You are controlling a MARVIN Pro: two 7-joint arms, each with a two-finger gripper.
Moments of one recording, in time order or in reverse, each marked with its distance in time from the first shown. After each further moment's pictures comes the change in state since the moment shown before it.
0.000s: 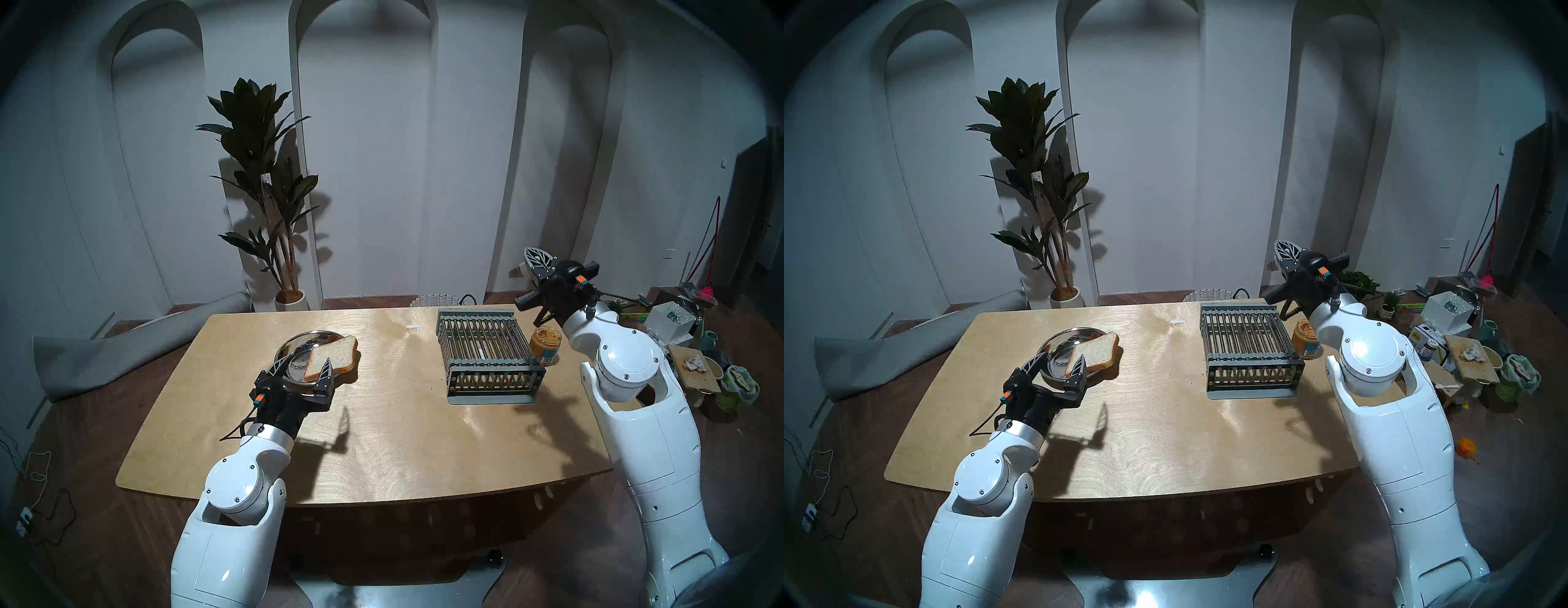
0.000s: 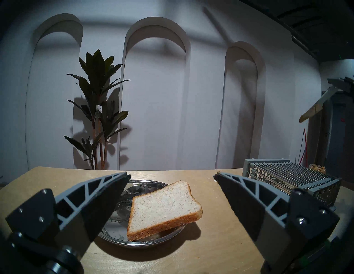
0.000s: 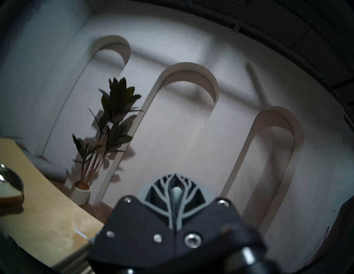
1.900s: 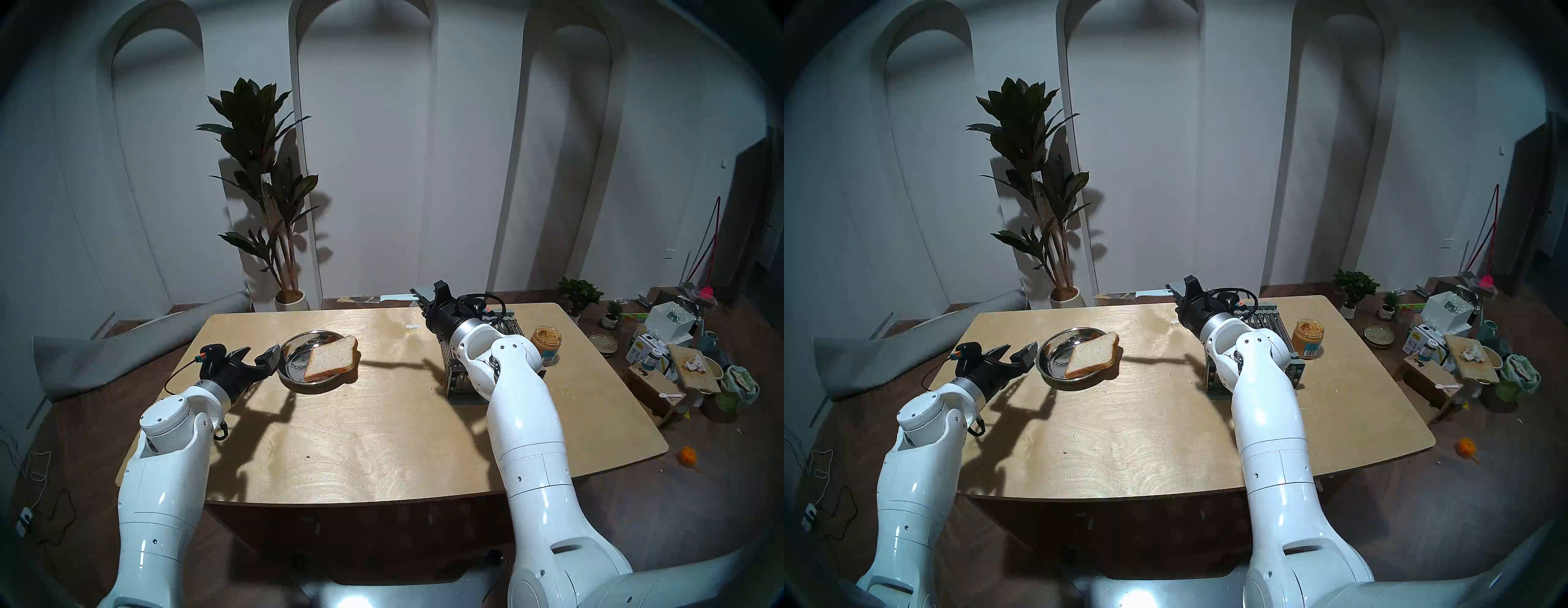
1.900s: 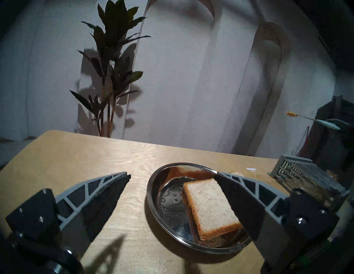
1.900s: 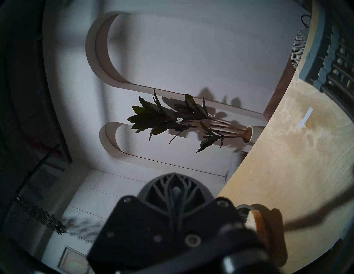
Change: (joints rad) left arm -0.287 0.189 -0.224 0.278 -0.308 0.446 -0.277; right arm 0.228 -0.536 0.027 0.532 1.259 0.436 -0.199
